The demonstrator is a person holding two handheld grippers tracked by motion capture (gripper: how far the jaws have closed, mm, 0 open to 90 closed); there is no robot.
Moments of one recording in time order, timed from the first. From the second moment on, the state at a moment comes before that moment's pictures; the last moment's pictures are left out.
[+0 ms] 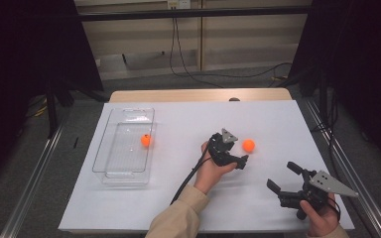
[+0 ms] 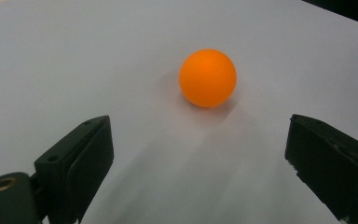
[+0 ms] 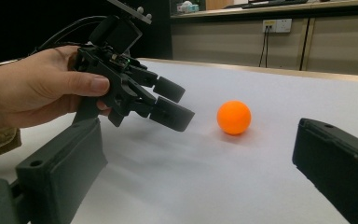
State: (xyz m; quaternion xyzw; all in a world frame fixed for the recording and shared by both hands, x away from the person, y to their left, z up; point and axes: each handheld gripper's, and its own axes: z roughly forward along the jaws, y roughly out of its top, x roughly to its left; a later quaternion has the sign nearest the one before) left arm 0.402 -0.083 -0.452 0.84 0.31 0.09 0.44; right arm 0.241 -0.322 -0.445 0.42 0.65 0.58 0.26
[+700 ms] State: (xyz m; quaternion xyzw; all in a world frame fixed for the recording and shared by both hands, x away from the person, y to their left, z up) left arm 0.408 -0.095 -0.450 0.84 0.31 0.09 0.44; right arm 0.241 -0.322 -0.445 0.42 0.65 0.58 0.26
